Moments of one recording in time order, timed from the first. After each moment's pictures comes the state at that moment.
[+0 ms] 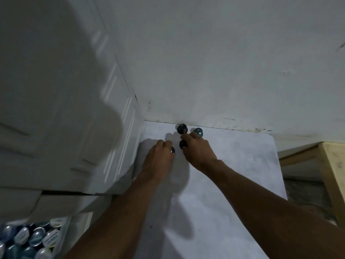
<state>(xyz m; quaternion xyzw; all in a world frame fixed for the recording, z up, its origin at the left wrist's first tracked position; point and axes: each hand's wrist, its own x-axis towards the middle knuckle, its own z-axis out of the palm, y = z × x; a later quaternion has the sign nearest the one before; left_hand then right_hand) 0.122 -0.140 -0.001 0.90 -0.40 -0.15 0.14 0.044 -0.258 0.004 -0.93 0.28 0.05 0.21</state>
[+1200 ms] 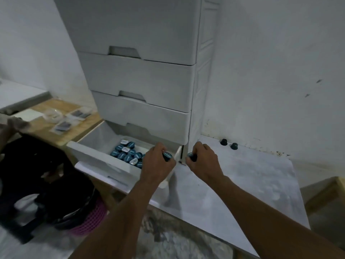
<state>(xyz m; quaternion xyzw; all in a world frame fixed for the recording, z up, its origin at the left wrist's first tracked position) -0.006 0.166 0.150 0.91 -0.19 0.03 0.38 -0.073 0.016 0.146 -0.93 0.17 -0.19 0.26</state>
